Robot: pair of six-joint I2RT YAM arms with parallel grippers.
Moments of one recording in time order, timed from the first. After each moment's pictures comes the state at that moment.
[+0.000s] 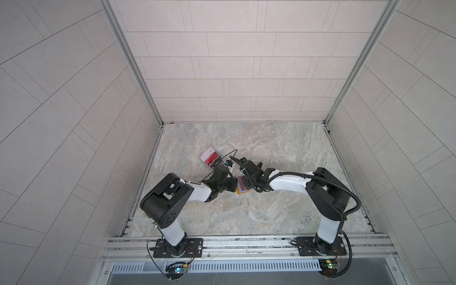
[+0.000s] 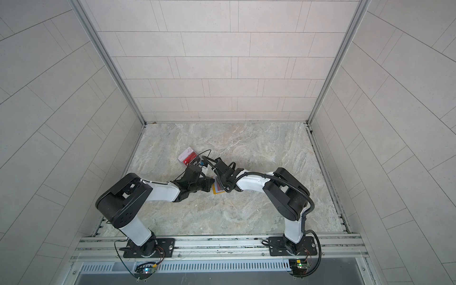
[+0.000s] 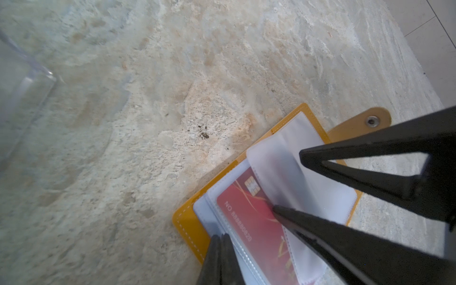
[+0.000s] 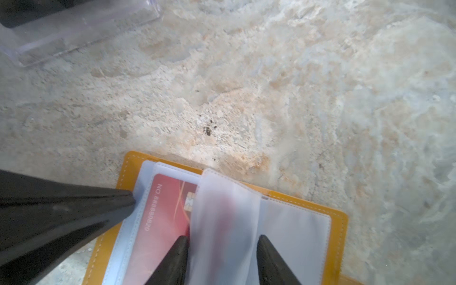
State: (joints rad) left arm -0.61 1.68 0.57 0.39 0.17 -0.38; right arm 0.81 1.84 1.08 -0.27 0.28 0.28
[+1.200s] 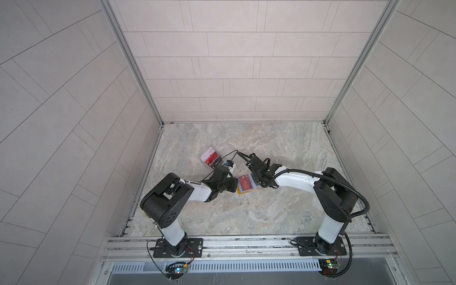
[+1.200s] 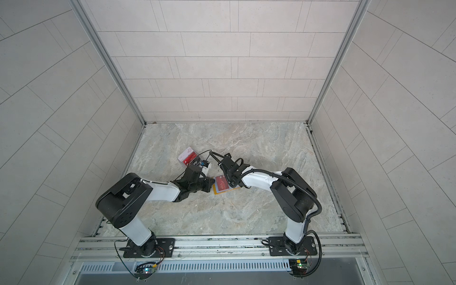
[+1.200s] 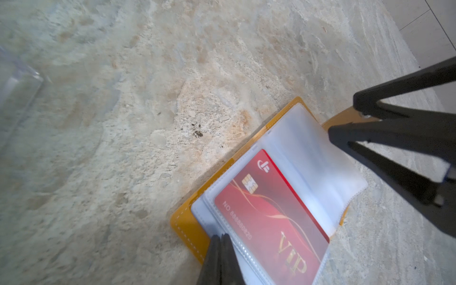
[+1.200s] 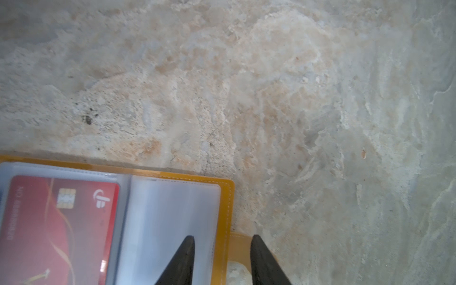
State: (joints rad) left arm -0.61 1.68 0.57 0.39 0.19 -0.37; right arm 0.73 1.76 1.07 -0.42 0.44 0.24
